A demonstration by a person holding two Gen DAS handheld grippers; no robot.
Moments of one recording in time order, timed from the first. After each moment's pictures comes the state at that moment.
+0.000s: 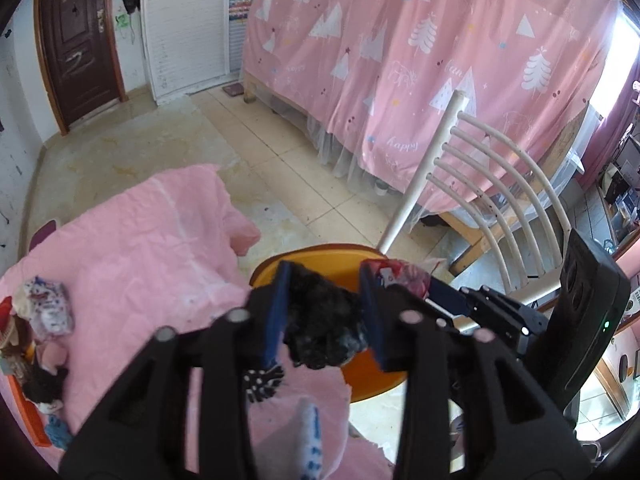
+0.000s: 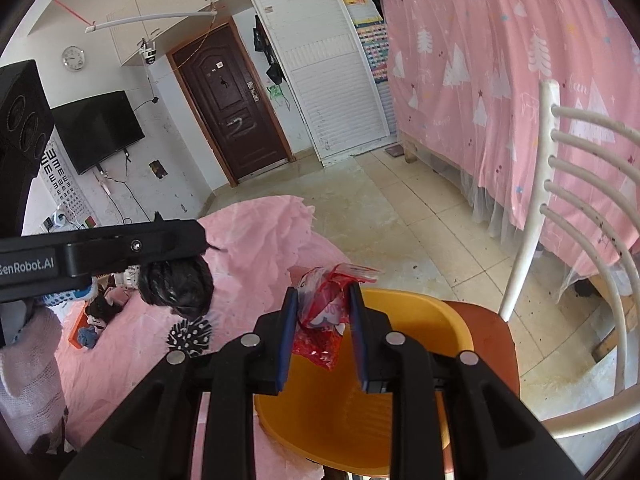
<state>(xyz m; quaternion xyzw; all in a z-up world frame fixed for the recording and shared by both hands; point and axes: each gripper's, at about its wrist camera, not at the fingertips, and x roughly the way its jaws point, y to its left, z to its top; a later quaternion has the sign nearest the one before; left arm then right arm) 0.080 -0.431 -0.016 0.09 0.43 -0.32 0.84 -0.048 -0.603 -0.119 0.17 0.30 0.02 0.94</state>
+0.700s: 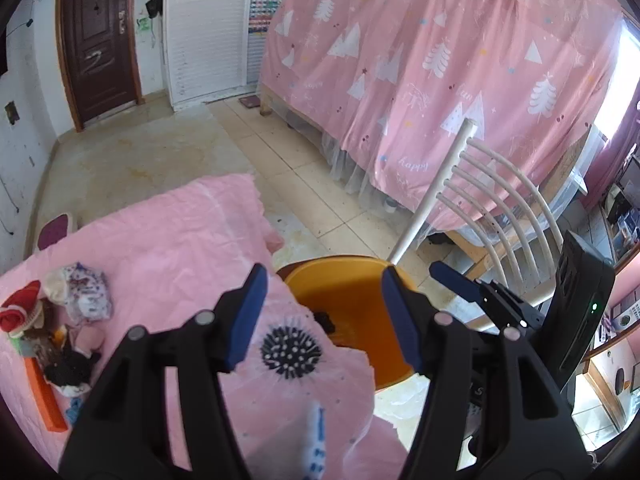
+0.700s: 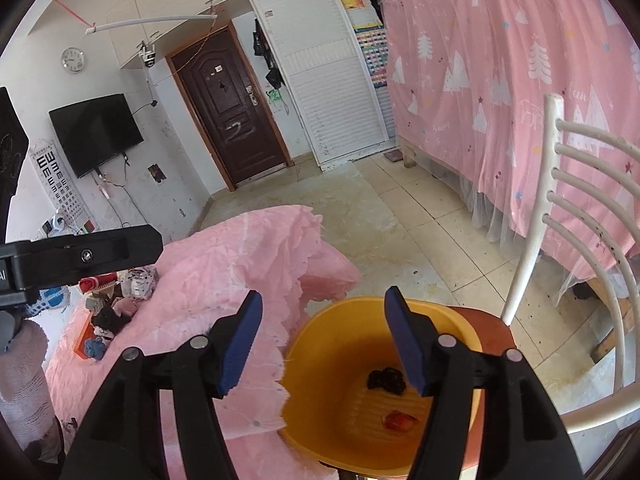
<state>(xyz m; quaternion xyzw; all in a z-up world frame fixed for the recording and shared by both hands) 0.072 -0.370 0.011 0.05 0.41 -0.30 0.86 -0.043 -0.568 -0.092 0.15 0.29 0.02 0.94</state>
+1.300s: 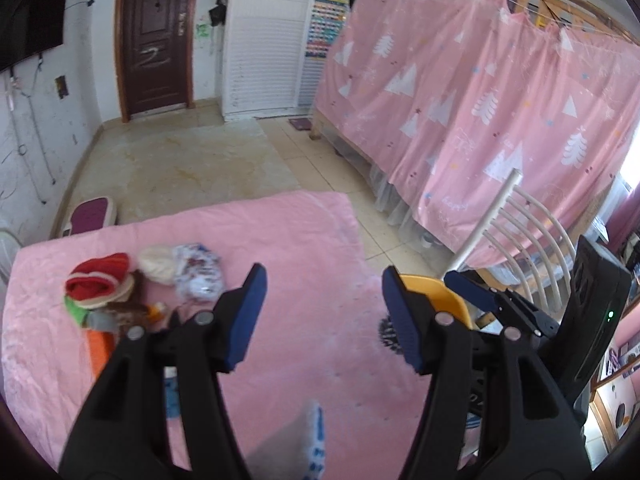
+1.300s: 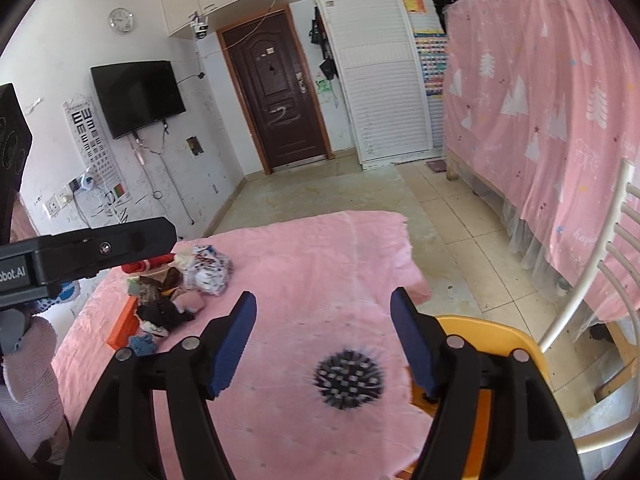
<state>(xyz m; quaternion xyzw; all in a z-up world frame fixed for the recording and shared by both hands) 0.079 -0.244 0.030 0.00 0.37 -0.23 0.90 -0.007 -0.447 -0.061 0.09 0.30 0.09 0.95</state>
